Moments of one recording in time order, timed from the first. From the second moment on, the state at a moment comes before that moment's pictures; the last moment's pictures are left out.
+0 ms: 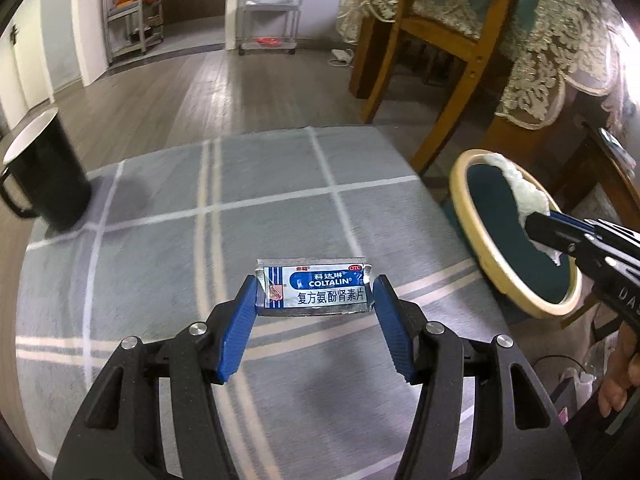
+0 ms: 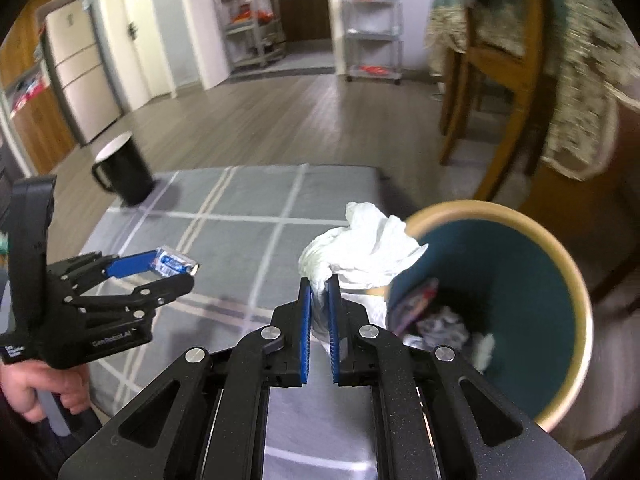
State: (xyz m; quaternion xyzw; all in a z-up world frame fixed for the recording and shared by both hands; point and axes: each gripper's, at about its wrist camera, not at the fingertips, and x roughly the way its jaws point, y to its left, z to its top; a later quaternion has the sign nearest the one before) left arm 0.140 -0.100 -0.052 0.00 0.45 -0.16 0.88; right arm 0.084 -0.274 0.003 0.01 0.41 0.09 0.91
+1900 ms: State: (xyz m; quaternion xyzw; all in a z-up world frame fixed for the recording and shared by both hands) left arm 0.170 -0.290 -0.029 0.06 0.44 -0.32 0.83; right arm 0.043 -0.439 -0.013 0.19 0.44 -0.06 0.87
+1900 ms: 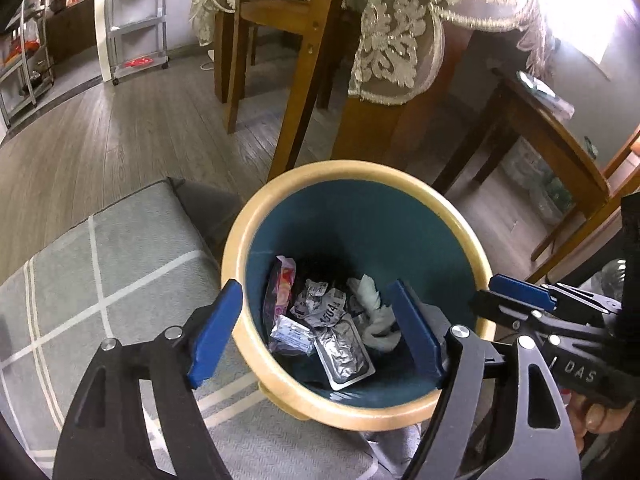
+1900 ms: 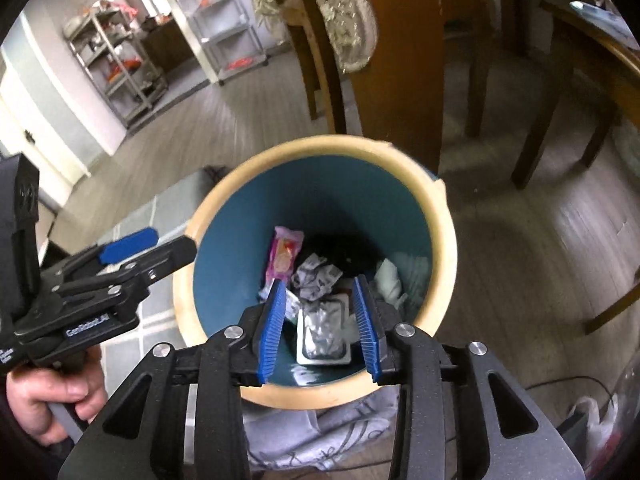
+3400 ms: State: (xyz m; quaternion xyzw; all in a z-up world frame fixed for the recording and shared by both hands) left arm 0.057 -0.214 0.018 0.06 0.36 -0.26 0.89; right arm -0.056 -0.371 0.042 0.10 0.35 -0.12 0.92
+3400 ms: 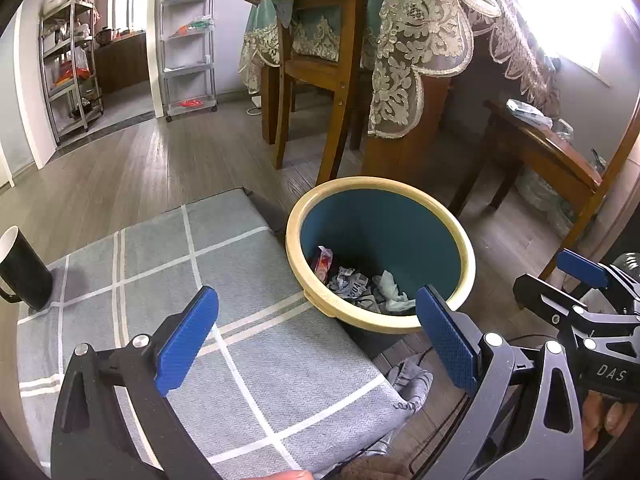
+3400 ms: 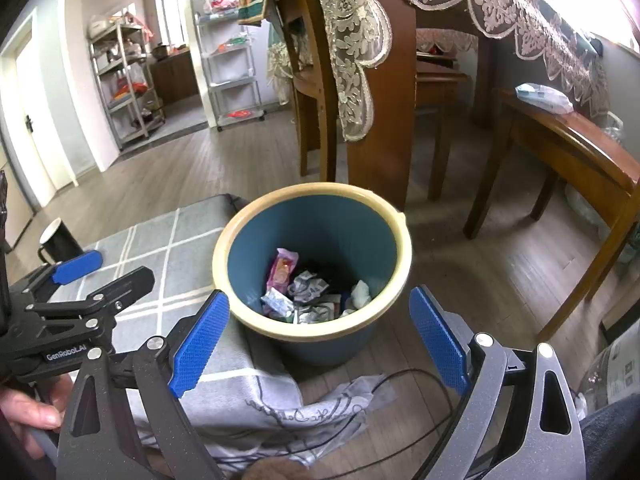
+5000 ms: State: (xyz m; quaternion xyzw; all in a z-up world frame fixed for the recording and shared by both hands) left arm 0.059 -0.214 0.022 0.06 0.35 -0.27 0.90; right arm -0.055 -0.370 0.042 0.10 0.35 -0.12 0.92
